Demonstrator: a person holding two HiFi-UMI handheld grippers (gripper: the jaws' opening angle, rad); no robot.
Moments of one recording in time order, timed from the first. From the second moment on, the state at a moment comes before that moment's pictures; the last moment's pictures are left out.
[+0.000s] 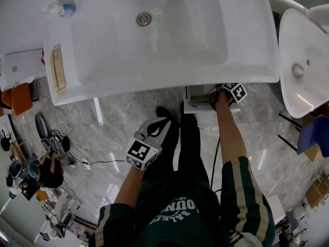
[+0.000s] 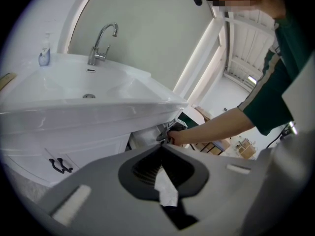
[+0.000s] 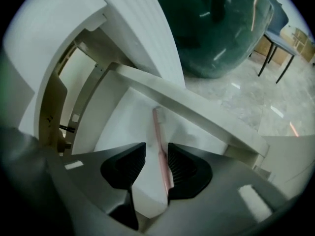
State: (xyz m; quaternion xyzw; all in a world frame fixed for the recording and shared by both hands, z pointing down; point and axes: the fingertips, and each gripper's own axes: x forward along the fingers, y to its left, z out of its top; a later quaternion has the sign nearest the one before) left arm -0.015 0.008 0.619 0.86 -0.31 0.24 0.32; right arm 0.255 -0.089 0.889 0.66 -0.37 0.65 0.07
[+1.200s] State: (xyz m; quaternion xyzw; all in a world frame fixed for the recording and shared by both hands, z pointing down) left arm -0.026 0.003 0.587 0.86 -0.34 0.21 0.31; right arm 0.249 -0.085 0.843 0.65 -0.39 0.66 0.03
